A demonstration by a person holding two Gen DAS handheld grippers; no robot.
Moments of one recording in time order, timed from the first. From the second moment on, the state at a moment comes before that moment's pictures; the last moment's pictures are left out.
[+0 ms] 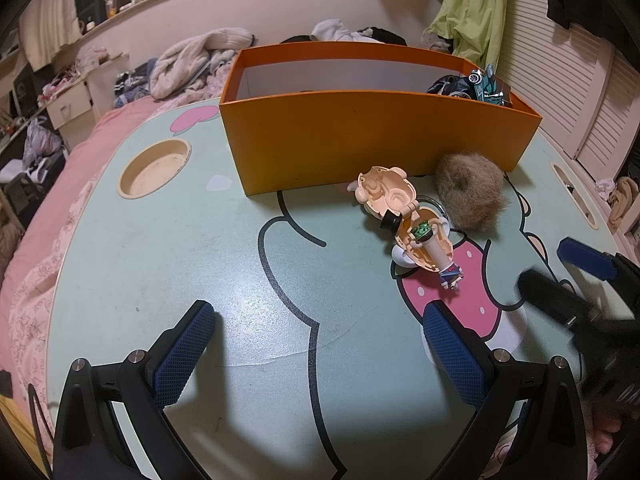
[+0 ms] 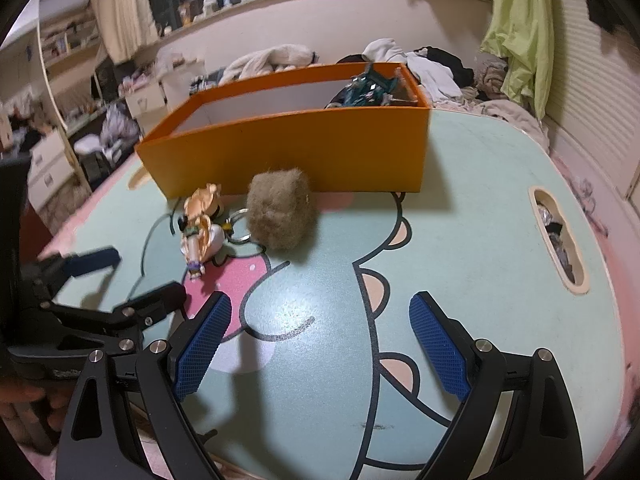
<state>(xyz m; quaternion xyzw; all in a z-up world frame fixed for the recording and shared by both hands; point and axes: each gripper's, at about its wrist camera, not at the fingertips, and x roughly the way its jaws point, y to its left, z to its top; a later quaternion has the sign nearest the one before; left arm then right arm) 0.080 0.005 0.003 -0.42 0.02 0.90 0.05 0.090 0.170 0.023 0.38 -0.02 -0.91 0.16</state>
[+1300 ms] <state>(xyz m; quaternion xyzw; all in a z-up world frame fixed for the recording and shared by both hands) 0.038 0.031 0.027 -0.40 0.00 0.91 0.11 0.081 0.186 0.056 0.29 -0.13 -0.93 0.17</state>
